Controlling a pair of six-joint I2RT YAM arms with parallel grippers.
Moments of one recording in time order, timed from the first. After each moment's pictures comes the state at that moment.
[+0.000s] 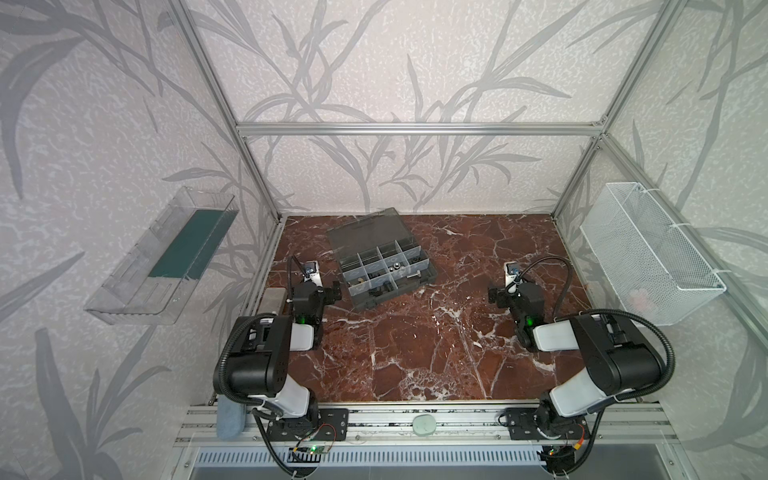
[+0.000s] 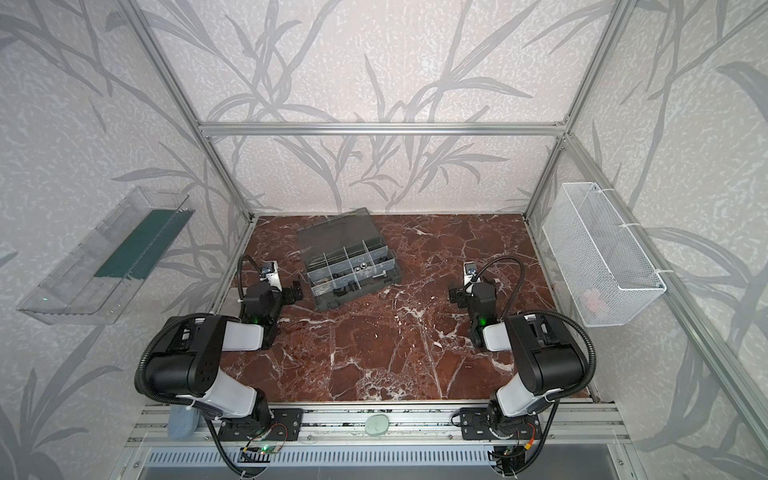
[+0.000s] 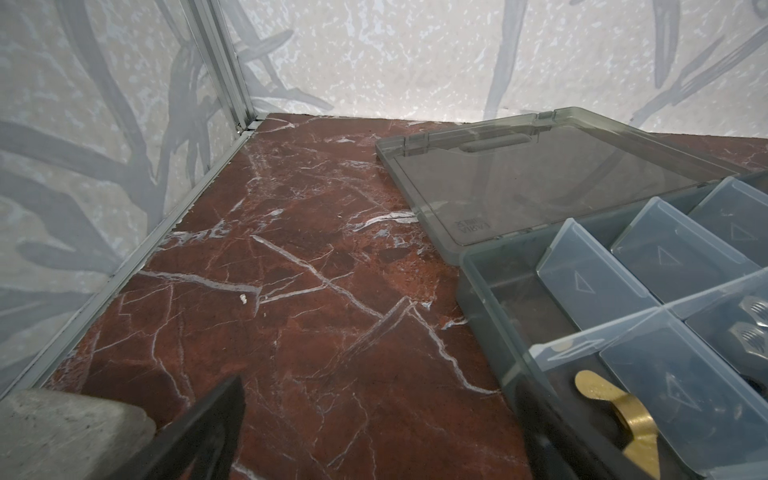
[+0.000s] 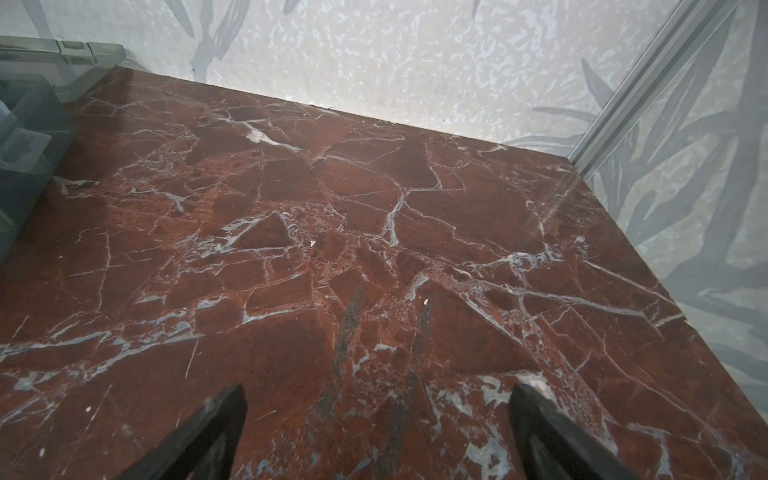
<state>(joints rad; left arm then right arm) 0.03 1.56 0.36 0.87 -0.10 -0.03 0.16 1.59 0.35 0.90 0.17 -0.10</state>
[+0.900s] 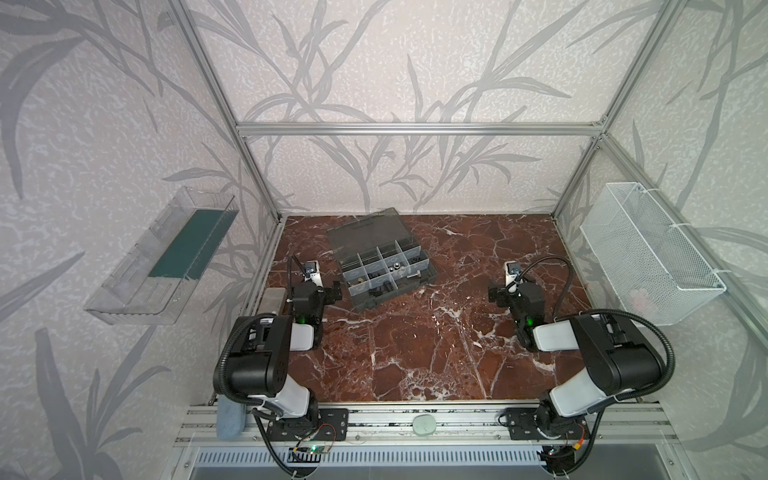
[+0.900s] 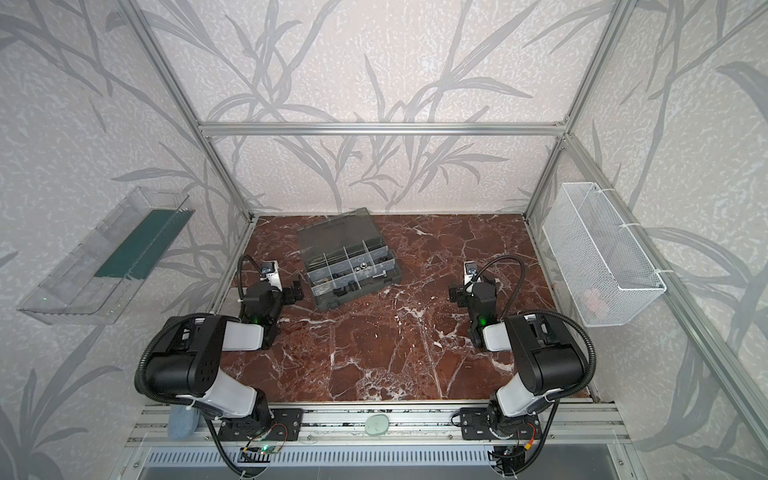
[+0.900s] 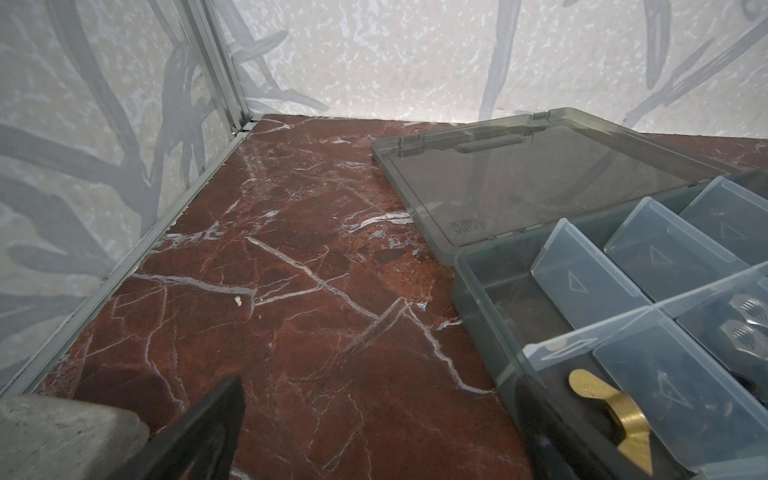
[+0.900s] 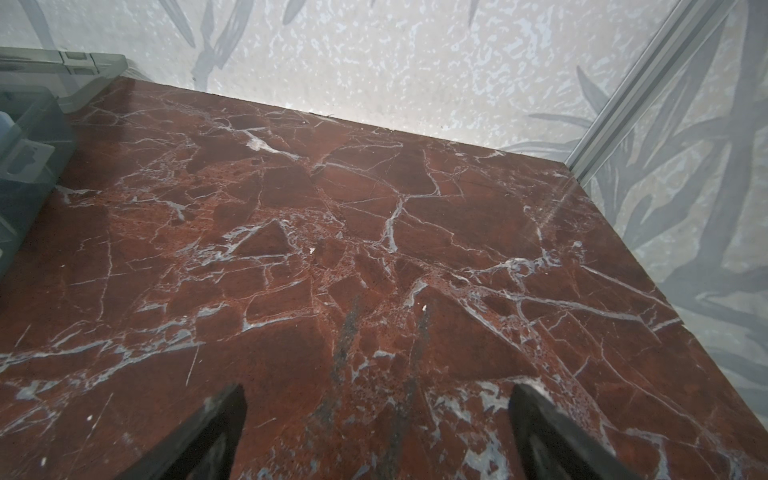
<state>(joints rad) 0.03 1.56 0.36 0.87 -0.09 -0.03 0.16 1.59 0.35 0.91 0.17 -0.10</state>
